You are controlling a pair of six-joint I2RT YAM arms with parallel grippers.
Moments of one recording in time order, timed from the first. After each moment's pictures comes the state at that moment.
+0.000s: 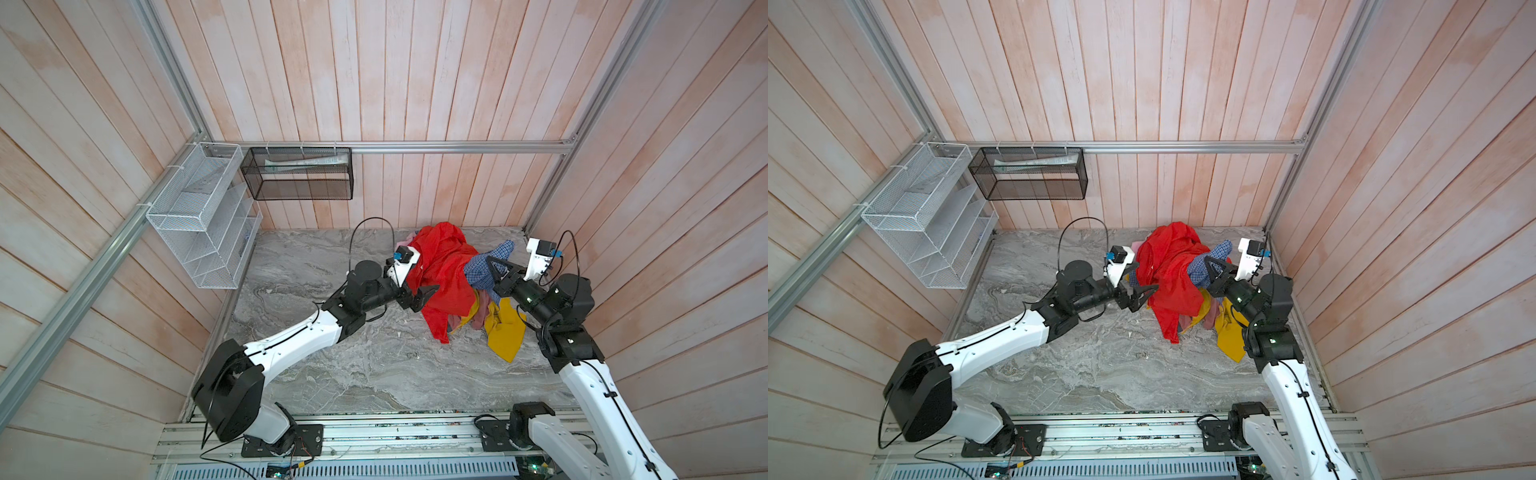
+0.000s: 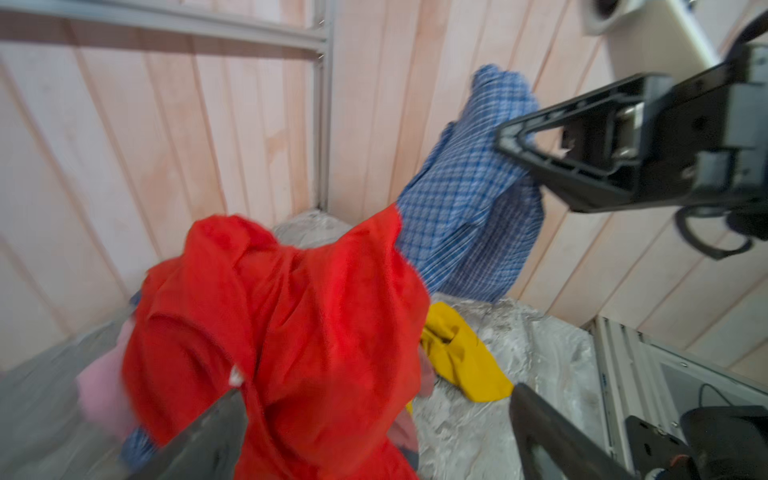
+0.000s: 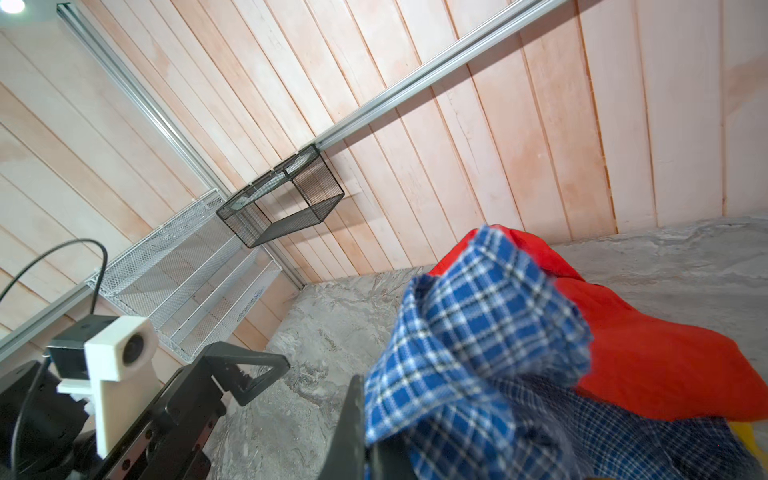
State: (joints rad) left arm -0.78 1.54 1.11 0.33 0.36 -0.04; right arm 0.11 0.83 0.78 0.04 -0.47 0.54
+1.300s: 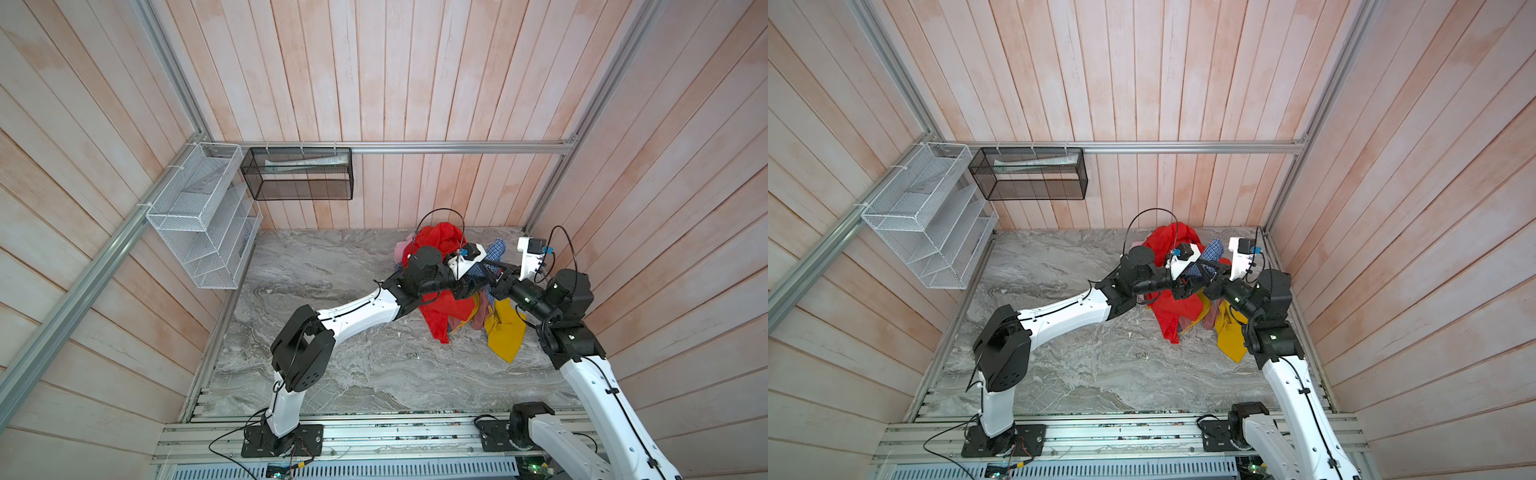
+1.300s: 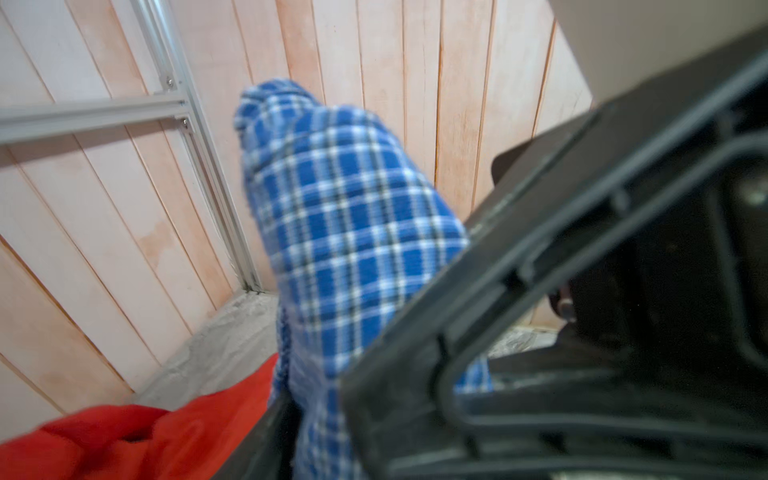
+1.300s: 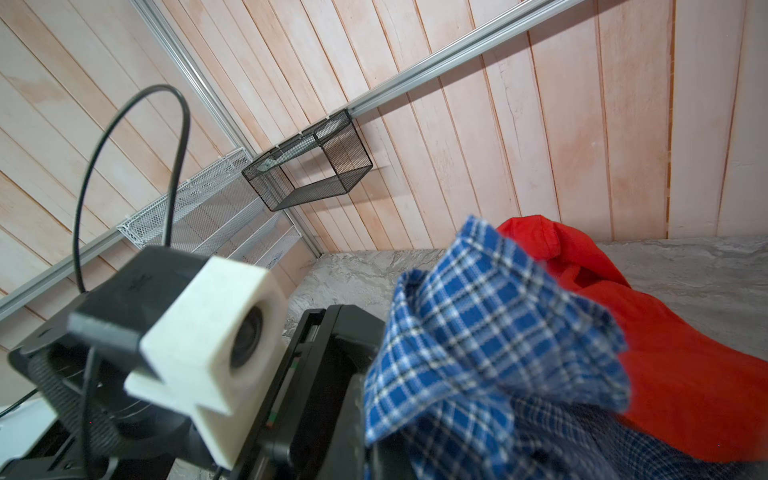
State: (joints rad) left arm -0.90 1.98 1.60 0.33 0.42 0.12; right arm 0.12 0.85 0.82 -0.01 -0.57 0.47
